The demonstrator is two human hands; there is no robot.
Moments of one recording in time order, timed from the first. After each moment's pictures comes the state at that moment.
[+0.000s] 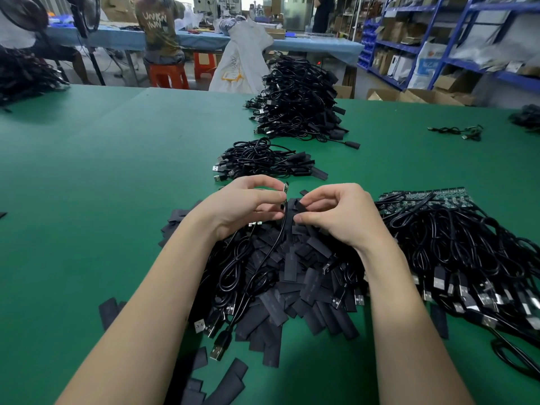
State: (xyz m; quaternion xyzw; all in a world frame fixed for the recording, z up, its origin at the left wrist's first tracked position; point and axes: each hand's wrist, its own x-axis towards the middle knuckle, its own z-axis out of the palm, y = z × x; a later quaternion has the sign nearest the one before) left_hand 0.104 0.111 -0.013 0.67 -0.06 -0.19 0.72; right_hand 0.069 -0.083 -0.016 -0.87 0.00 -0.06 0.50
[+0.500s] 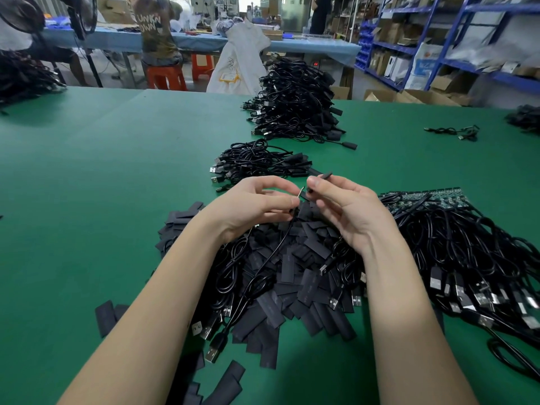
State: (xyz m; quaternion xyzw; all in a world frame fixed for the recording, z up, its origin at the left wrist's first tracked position) left_hand 0.097 0.100 -0.009 0.68 -0.15 -0.19 0.69; right_hand 0.064 -0.082 -0.001 -0.57 0.09 0.00 0.82
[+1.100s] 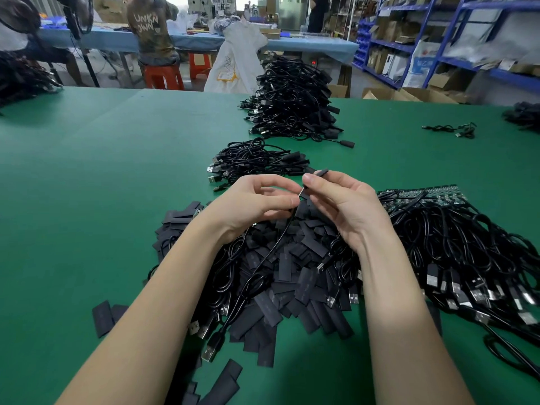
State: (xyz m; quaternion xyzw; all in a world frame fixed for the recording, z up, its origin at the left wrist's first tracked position) left_hand 0.096 0.097 -0.011 0.69 -0.15 -0.16 0.69; right_hand 0.066 -0.080 -0.002 -0.56 0.08 -0.02 0.82
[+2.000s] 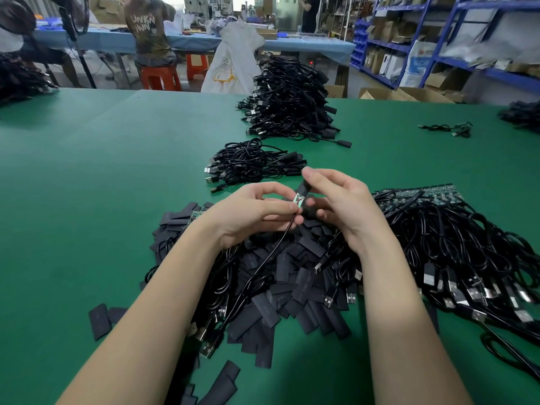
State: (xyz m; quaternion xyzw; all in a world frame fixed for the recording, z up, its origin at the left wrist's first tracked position) left_hand 0.091 0.093 -0.014 0.63 -0.14 -0.25 0.72; right_hand 0.065 -0.081 -0.002 -0.68 0.07 -0.03 0.72
